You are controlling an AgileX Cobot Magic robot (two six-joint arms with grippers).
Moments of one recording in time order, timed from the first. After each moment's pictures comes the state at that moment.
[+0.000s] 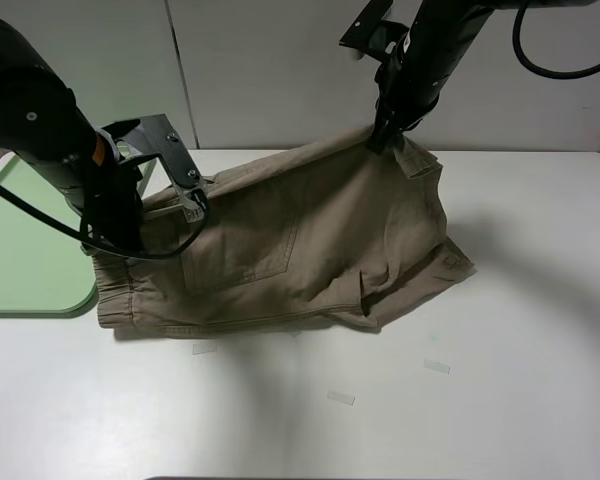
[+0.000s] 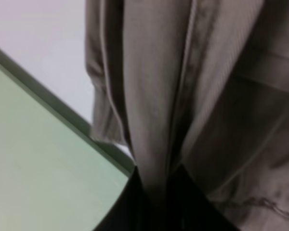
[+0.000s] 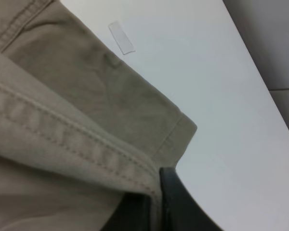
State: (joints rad) left arm -0.49 1.63 -0.91 0.54 0.50 0.17; right arm 0.42 1.98 -1.60 -0.18 0.77 -0.48
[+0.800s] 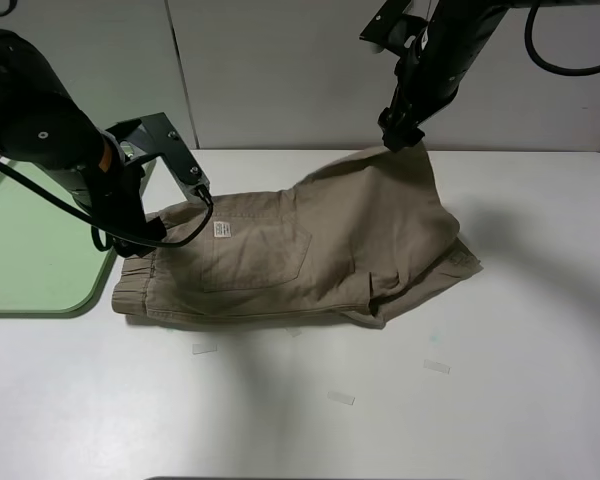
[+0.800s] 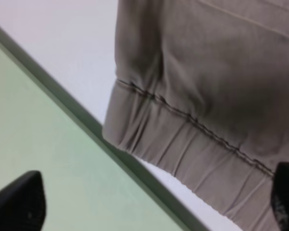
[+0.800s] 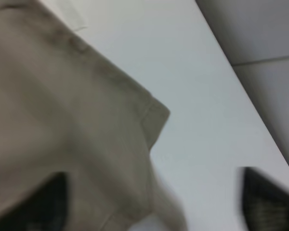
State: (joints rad) left arm -0.48 1.67 -0.91 0.65 0.41 0.01; right arm 0.39 1.98 -1.60 -0.25 0.73 -0.40
